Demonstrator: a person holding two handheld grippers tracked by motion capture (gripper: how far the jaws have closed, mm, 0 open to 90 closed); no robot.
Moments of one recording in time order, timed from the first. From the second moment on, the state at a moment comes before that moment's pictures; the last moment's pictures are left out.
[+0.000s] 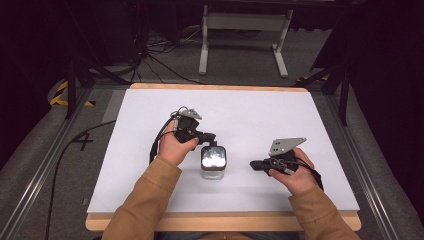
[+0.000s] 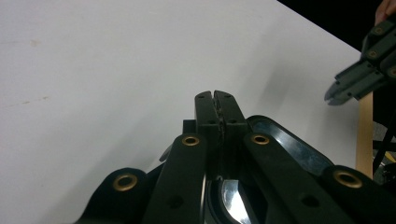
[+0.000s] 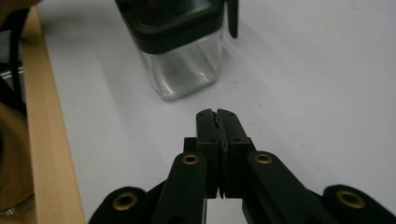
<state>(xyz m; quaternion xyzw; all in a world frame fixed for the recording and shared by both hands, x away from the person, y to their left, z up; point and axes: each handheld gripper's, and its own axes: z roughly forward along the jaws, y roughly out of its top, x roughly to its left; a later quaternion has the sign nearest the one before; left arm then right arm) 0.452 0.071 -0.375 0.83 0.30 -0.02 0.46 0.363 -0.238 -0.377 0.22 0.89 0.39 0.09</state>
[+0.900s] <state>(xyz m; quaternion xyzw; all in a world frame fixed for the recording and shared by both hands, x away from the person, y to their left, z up) 0.455 0.073 -0.379 0.83 0.30 -0.04 0.48 0.352 -0.180 -0.389 0.20 0.86 0.47 0.10</state>
